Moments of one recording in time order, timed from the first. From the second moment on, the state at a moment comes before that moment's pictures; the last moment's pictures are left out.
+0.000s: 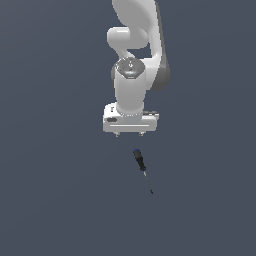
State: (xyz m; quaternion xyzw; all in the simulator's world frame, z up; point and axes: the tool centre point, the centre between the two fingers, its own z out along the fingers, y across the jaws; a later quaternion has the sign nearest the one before) arm -0.014 0.006 0.168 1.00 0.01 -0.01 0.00
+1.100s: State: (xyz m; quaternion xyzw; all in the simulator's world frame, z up) arm -0.001 0.022 0.161 1.00 0.05 -0.01 0.01
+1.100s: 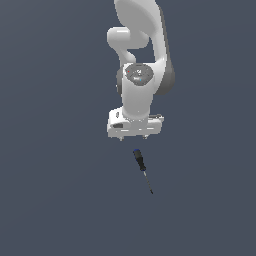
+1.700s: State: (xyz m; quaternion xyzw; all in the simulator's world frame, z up) arm 0.047 0.049 0.110 0.99 0.11 -0.01 0.00
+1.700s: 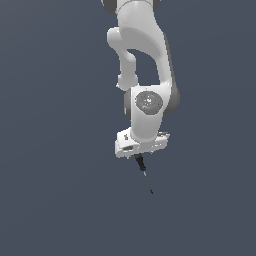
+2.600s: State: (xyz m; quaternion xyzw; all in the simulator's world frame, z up) arm 0.076 0.071 0.065 0.99 0.15 0.00 0.00
